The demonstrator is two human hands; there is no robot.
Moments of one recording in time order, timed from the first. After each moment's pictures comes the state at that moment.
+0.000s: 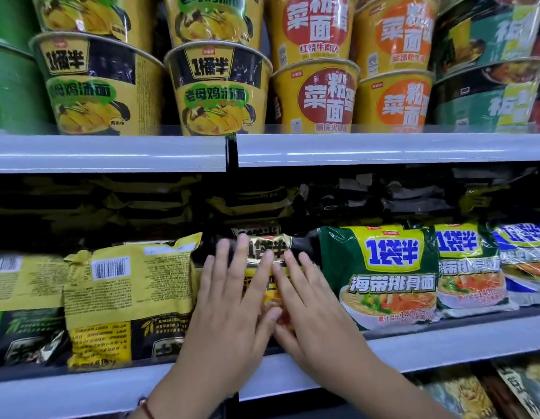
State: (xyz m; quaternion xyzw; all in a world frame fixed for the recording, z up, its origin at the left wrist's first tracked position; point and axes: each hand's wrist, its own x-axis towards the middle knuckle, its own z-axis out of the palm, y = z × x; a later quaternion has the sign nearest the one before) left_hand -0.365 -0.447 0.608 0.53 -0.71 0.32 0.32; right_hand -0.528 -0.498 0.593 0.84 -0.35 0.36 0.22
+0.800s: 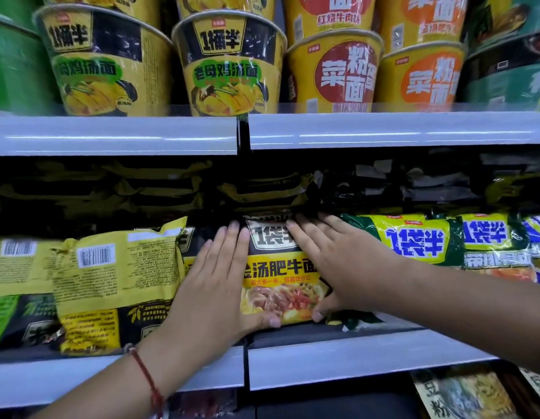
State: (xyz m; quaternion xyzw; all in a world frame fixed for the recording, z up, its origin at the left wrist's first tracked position) left_hand -0.329 -0.465 0.619 0.62 -0.69 0.34 0.15; right_hand -0.548 -0.506 0.690 0.84 -0.35 0.00 0.41
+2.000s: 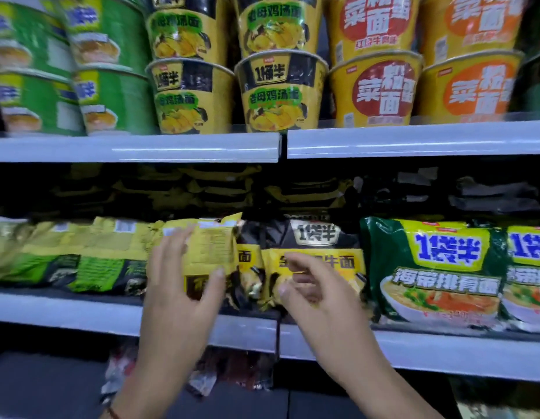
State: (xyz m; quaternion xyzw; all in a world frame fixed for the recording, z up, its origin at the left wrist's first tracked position) left_hand -0.330 -0.348 0.619 0.58 -0.49 0.20 0.62; right_hand -0.511 -0.419 0.633 0.79 -0.26 0.47 -0.30
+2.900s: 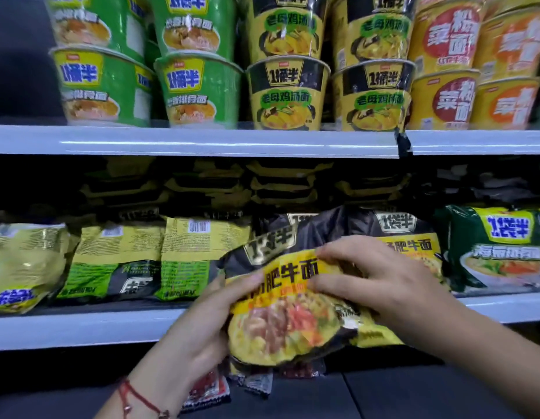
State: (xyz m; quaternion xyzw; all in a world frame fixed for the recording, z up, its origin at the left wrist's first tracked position) left_hand -0.160 -0.299 0.625 0.37 -0.41 -0.56 0.62; right_hand -0.404 -0.340 0.663 0.87 -0.11 0.36 0.32
